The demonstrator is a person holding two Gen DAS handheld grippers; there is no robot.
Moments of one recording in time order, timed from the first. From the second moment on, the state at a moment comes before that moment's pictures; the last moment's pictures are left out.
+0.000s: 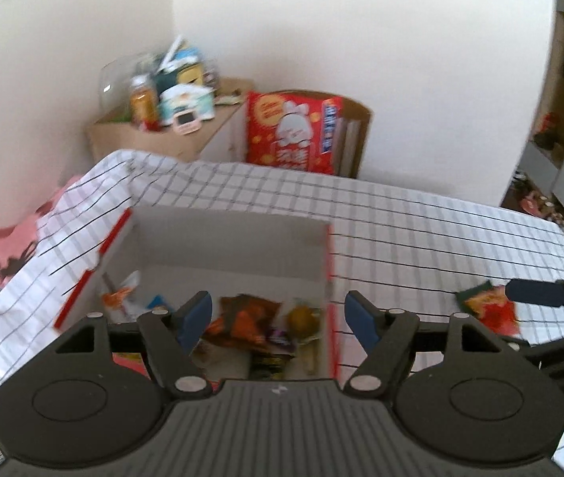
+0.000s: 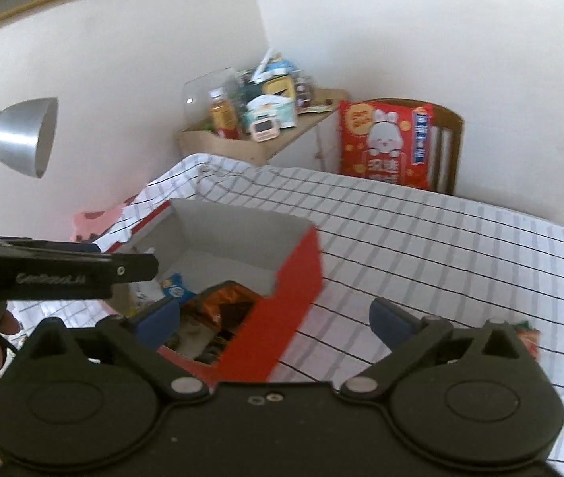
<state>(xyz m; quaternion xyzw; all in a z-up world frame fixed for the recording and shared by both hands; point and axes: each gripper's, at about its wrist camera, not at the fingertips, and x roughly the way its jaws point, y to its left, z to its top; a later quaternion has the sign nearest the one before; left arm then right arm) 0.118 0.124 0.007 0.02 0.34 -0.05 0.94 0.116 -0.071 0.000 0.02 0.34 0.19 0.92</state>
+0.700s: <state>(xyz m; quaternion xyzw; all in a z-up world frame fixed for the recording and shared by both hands) 0.123 -0.016 -0.041 -0.01 0.39 -0.12 0.91 0.079 -0.250 -0.016 0.06 0.36 0.07 0.93</state>
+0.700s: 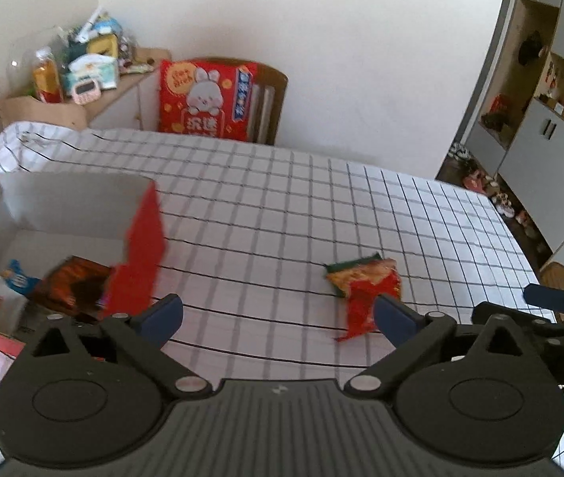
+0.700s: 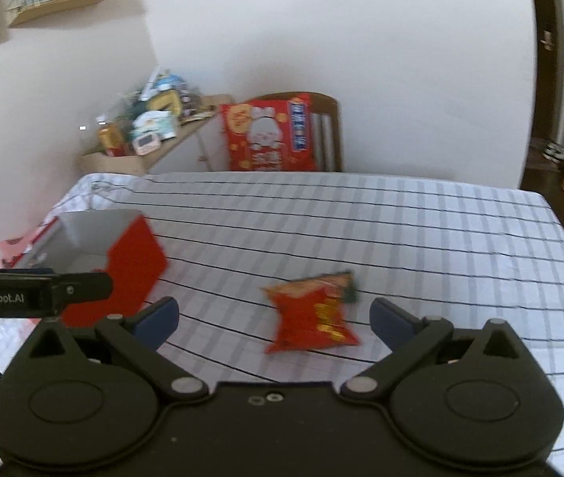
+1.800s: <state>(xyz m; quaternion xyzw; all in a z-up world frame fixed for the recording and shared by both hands) 0.230 -0.171 -0.149 0.02 0.54 -0.03 0.84 0.123 -0.376 -0.079 0.10 0.42 -0.02 0.90</state>
